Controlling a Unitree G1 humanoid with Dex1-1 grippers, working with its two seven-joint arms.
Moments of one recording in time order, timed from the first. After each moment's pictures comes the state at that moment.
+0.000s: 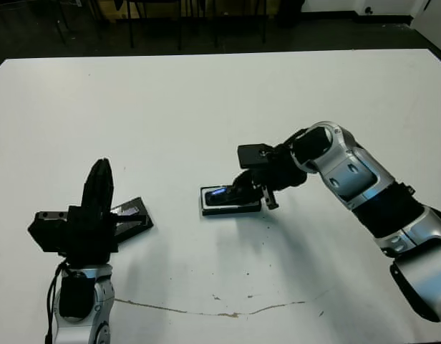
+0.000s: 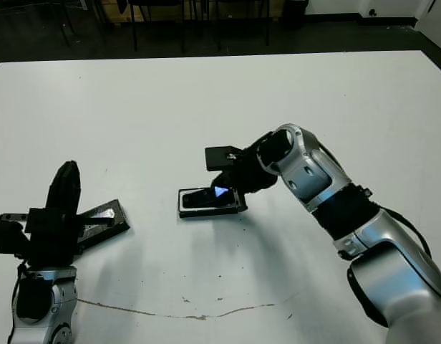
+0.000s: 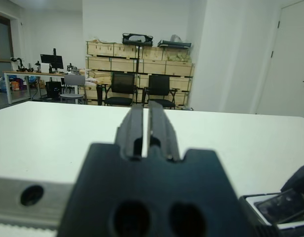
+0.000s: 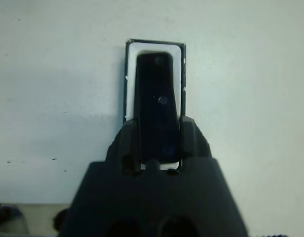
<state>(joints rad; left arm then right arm) 0.30 0.08 0.04 -0.37 -0.12 -0.26 -0.06 -0.83 -0.52 0.59 0.29 -0.08 0.28 1.40</state>
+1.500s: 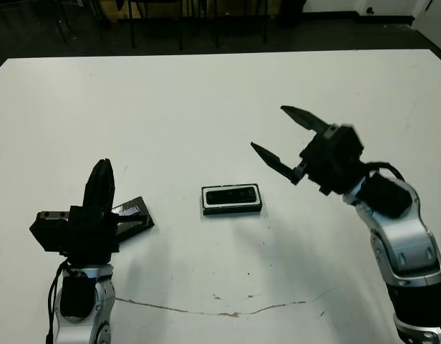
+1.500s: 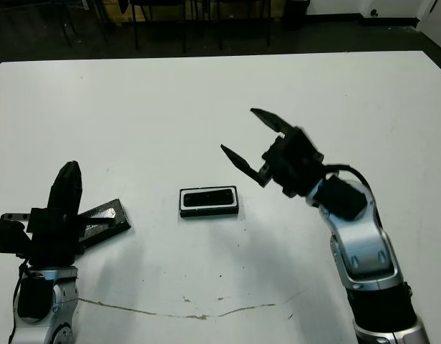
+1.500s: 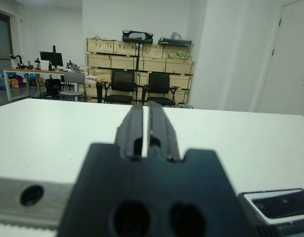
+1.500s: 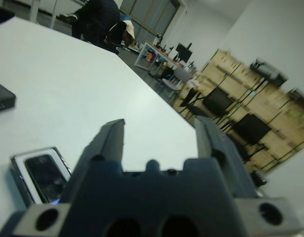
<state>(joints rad) 0.30 0.08 0.03 -0.37 -0.12 -0.24 -0.06 -0.24 -0.45 0.14 -0.26 -0.05 0.02 0.58</state>
